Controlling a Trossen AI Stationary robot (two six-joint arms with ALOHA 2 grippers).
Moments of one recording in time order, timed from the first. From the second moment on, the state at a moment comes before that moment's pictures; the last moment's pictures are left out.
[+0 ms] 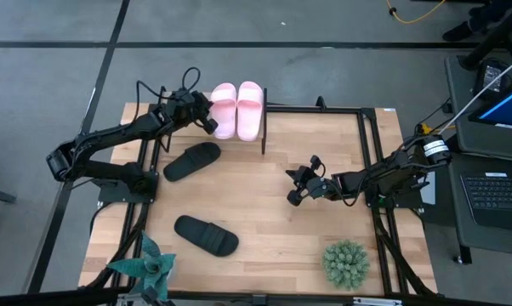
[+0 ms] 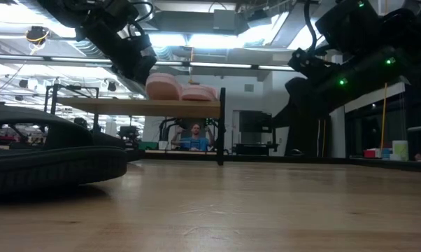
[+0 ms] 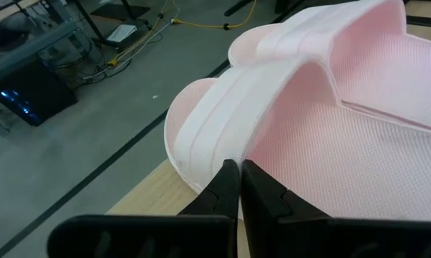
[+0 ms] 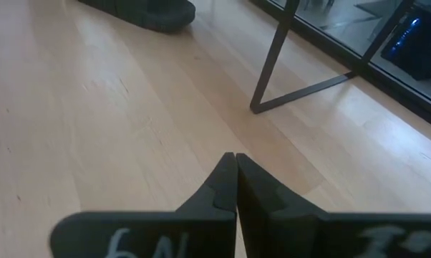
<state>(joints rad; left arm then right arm) 0.67 1.15 0.75 -0.08 -0.27 0.14 0.19 1.54 0.47 0.49 0.70 0.28</state>
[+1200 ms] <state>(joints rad) 0.67 1.23 0.75 0.01 -0.27 0.13 0.19 1.54 0.47 0.51 0.70 0.24</state>
